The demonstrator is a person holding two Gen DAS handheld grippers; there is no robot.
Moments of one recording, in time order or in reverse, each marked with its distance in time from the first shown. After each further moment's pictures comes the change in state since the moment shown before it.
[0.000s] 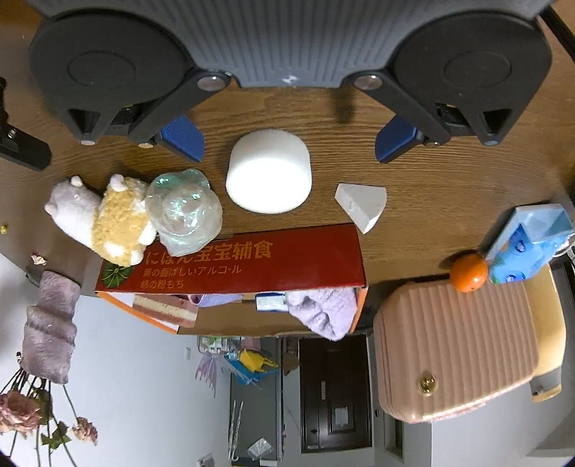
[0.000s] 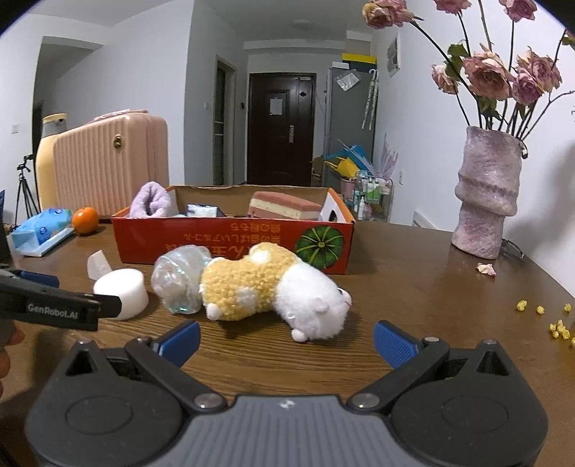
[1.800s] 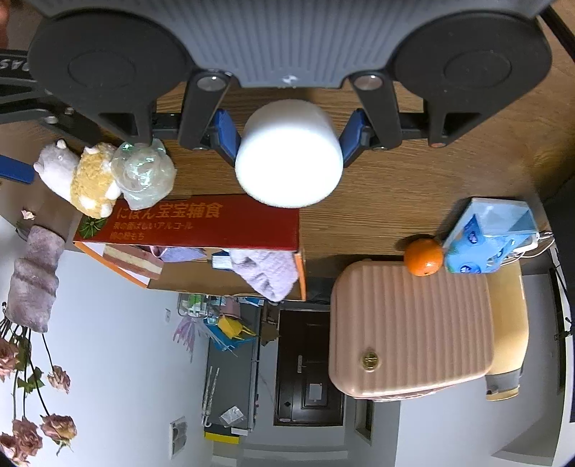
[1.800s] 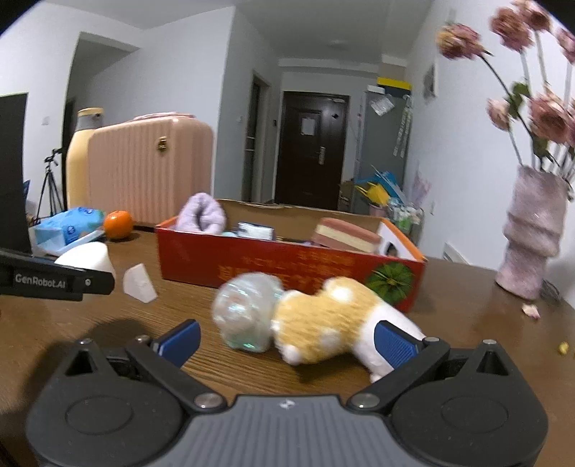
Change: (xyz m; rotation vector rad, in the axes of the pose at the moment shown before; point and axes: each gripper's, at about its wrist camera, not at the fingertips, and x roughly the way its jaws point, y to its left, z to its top) left arm -0.023 0.049 0.005 -0.090 -0.095 0.025; right arm 0.024 0.067 0.014 -0.104 -0.080 0.078
